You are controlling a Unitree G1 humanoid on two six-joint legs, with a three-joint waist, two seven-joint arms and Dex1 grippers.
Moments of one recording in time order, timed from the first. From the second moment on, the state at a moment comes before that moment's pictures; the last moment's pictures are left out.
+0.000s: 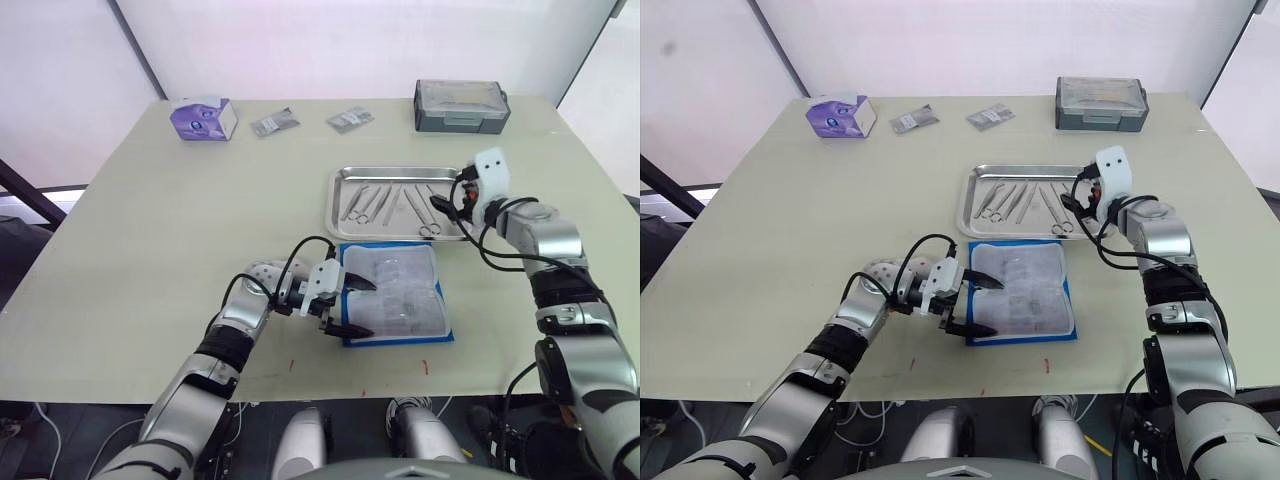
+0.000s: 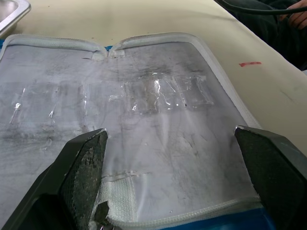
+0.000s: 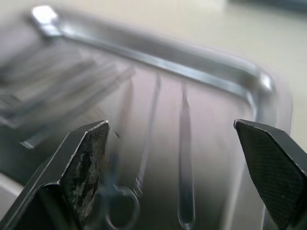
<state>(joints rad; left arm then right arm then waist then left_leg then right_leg) -0.52 0.38 -0.31 0.56 -0.15 -0.21 -1.42 -0.79 -0.41 -0.04 0.40 0.17 0.54 0.53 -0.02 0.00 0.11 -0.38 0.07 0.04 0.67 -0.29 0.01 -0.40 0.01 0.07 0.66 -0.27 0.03</state>
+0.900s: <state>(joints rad) -0.43 0.47 -0.15 0.07 -0.36 0.15 -1.31 -0.45 -0.43 -0.14 0.02 0.42 0.35 0.77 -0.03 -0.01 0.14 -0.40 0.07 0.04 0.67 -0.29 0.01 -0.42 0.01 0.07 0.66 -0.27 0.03</state>
